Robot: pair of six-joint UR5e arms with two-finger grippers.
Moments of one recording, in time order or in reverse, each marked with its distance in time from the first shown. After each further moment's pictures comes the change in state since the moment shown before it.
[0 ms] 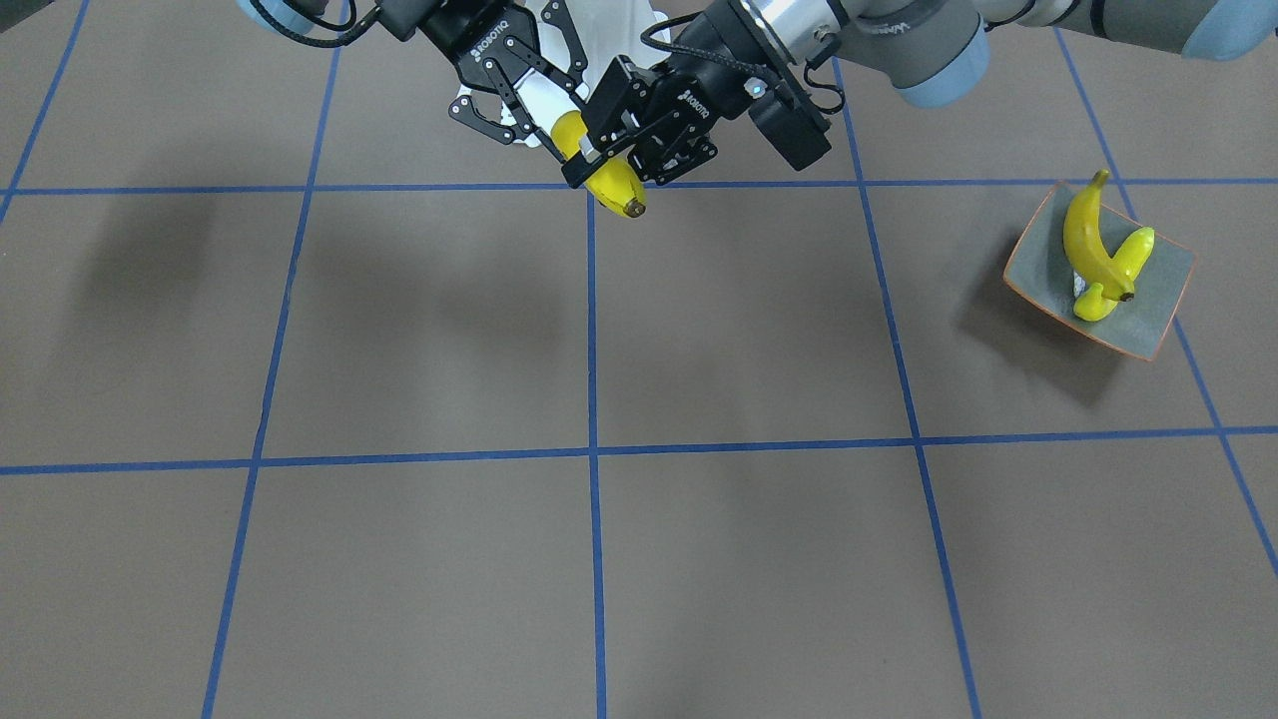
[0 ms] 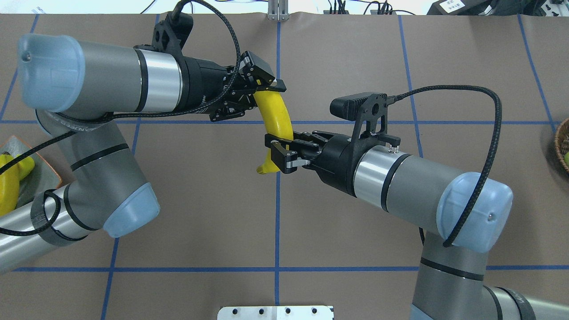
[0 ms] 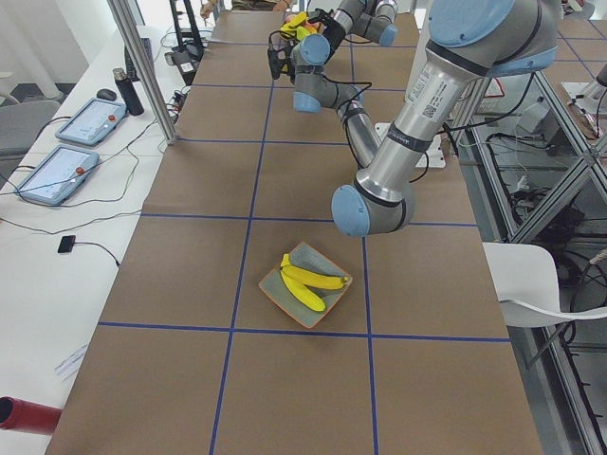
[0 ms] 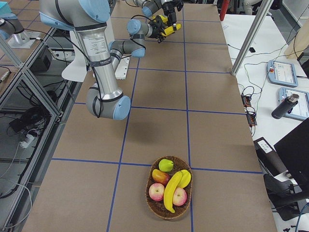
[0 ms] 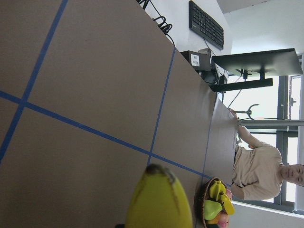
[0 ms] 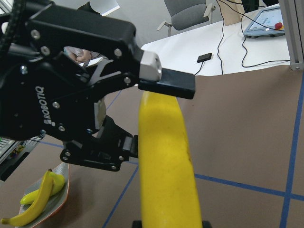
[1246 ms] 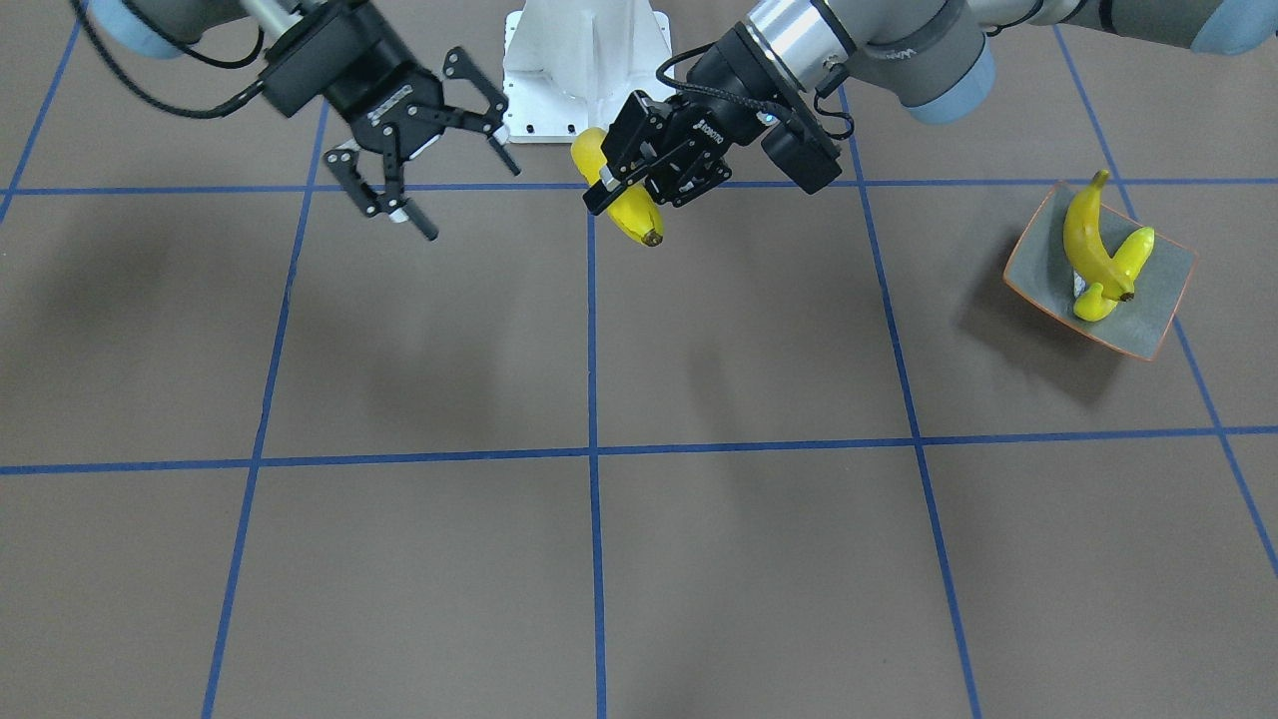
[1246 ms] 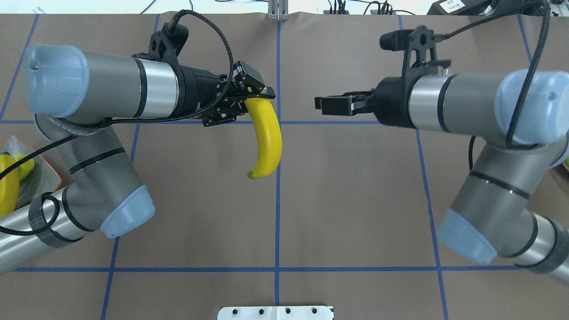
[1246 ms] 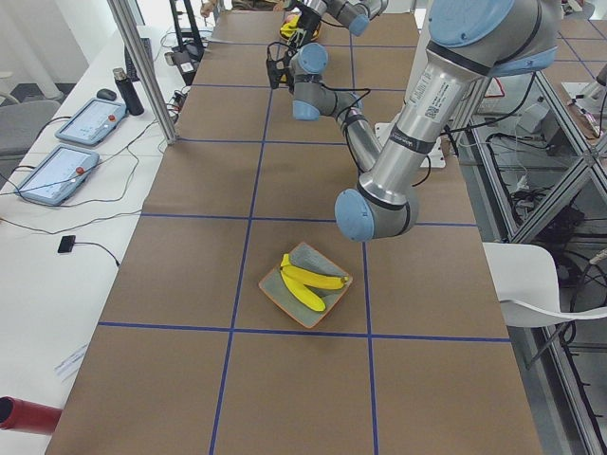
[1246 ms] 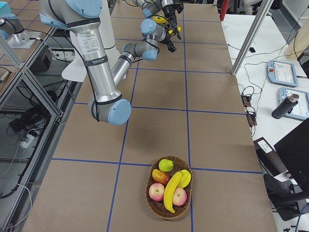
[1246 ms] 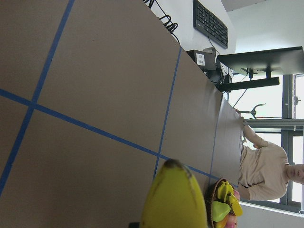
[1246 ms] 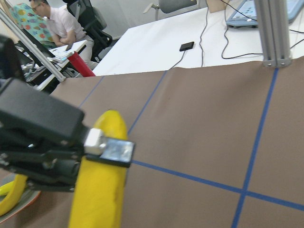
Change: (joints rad) left arm -0.003 0.047 0.016 -0.005 0.001 0.009; right arm 0.370 -0.047 -0.061 -0.144 0.450 -0.014
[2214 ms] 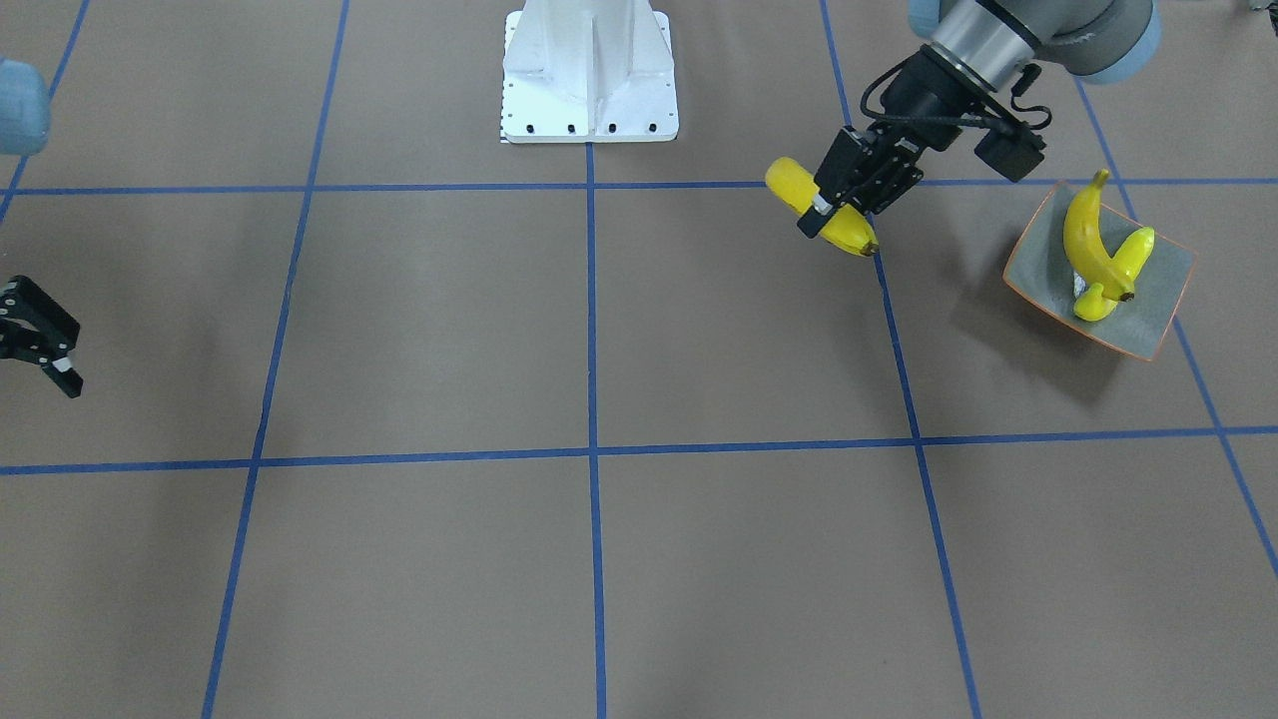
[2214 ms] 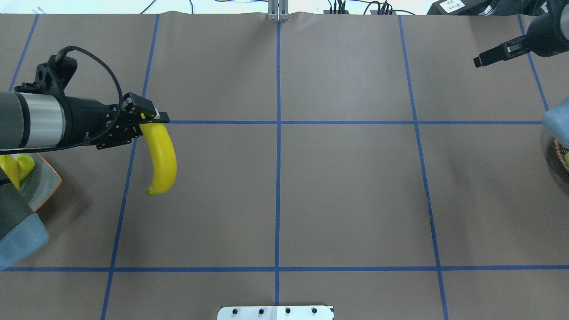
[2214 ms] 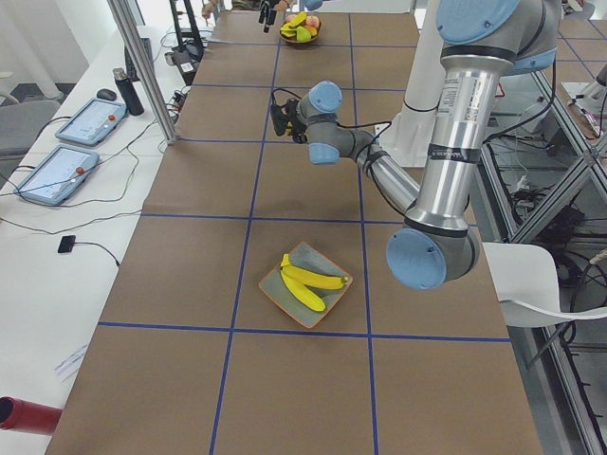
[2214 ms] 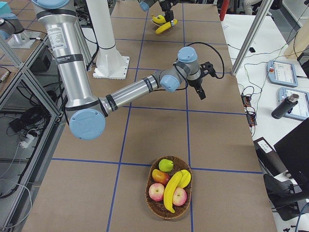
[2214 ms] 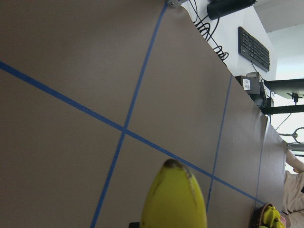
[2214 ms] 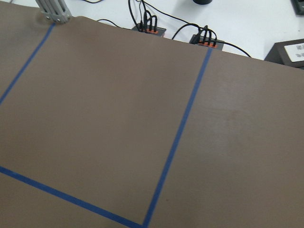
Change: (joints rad) left arm -0.085 0.450 -0.197 0.012 0.000 0.127; right arm 0.479 -0.159 -0.237 -0.226 0.321 -0.656
